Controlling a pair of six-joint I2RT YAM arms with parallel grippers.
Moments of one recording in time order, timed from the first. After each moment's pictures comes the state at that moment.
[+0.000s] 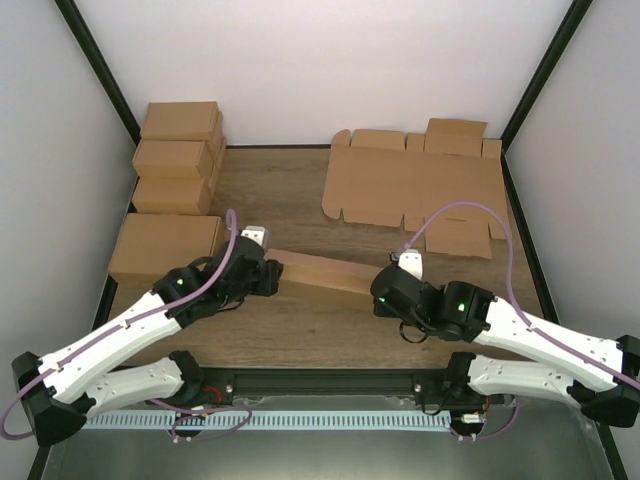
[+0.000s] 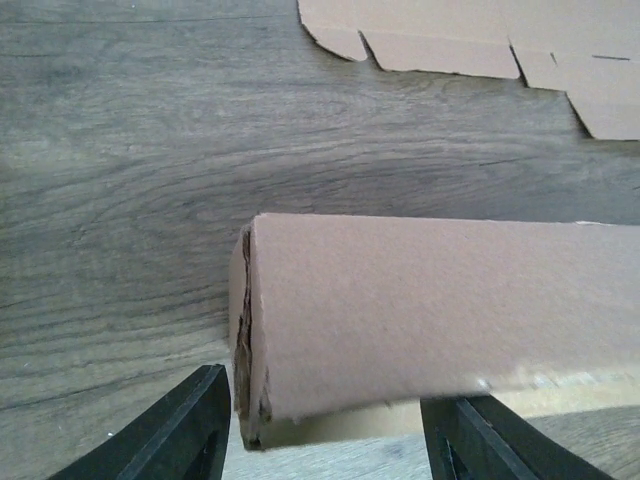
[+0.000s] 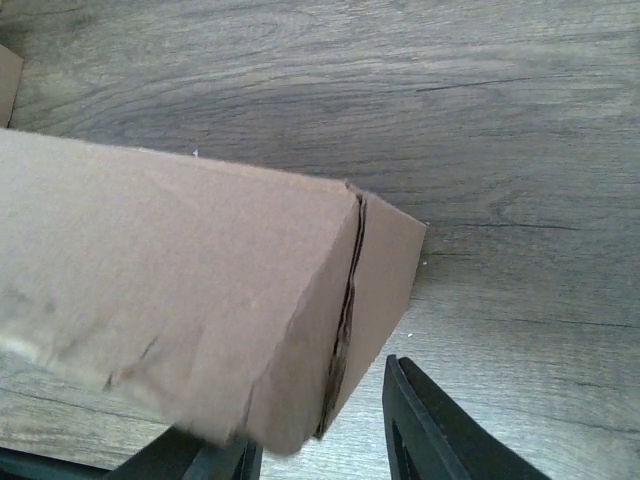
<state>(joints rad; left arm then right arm) -0.89 0.97 0.91 -0.75 -0.26 -0.62 1.14 0.92 0.91 -0.98 0.44 1.04</state>
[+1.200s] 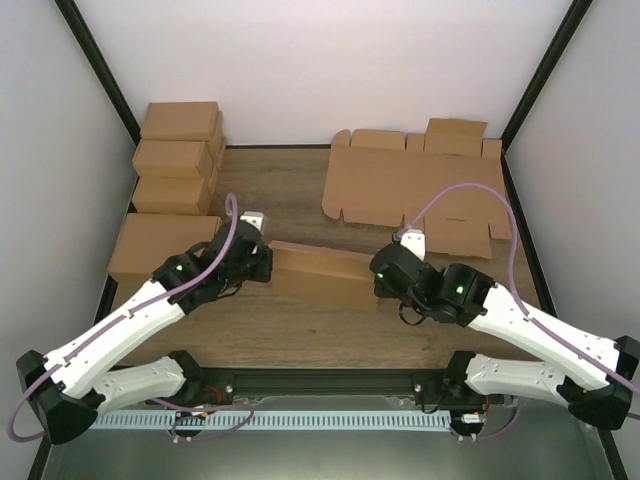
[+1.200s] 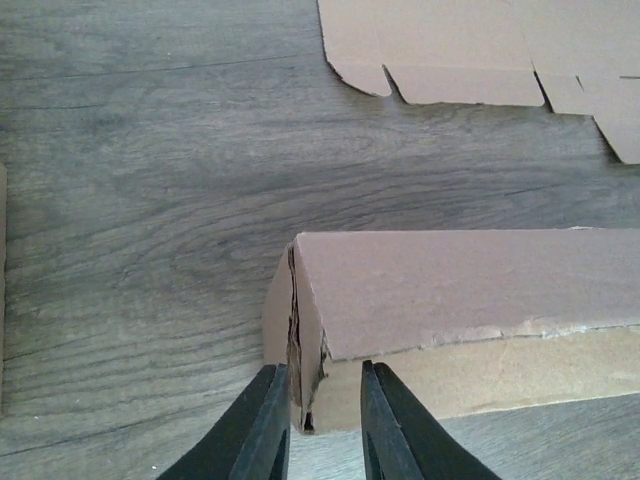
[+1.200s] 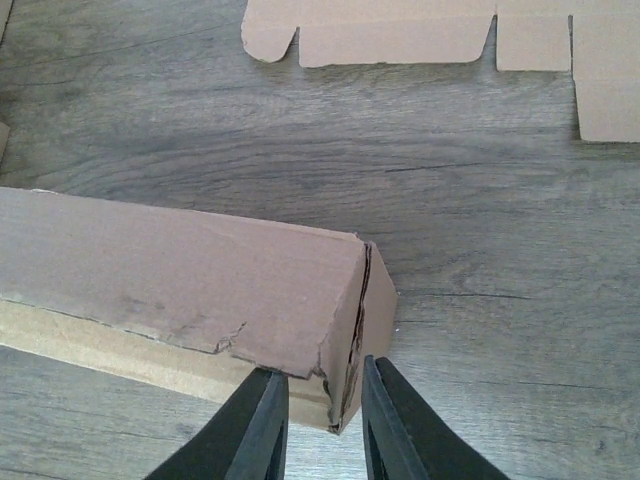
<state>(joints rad) -0.79 1.03 1.00 -0.77 -0.24 -0.52 1.02 0.99 1.05 -1.01 0.48 0.93</state>
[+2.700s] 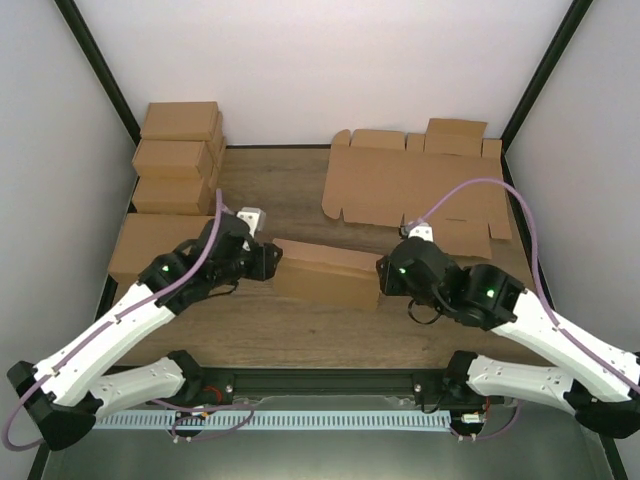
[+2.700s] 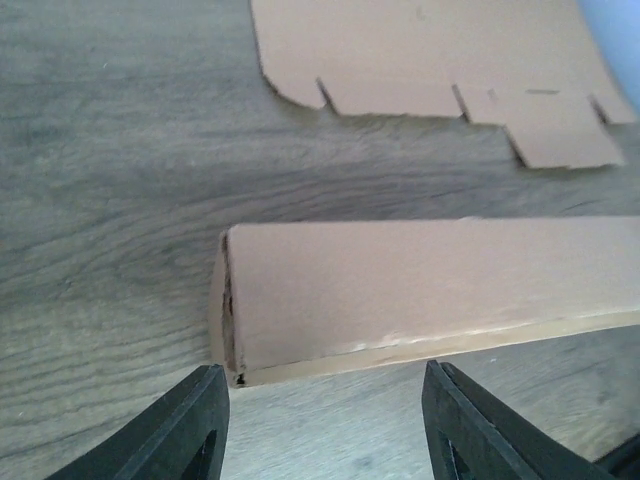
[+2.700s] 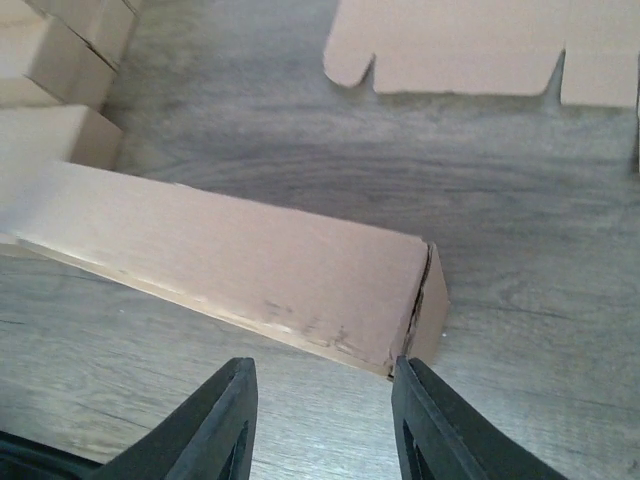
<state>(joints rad) -0.77 1.00 1.03 -0.78 -0.12 -0.52 1.01 0.93 1.10 -1.02 0.39 0.86</state>
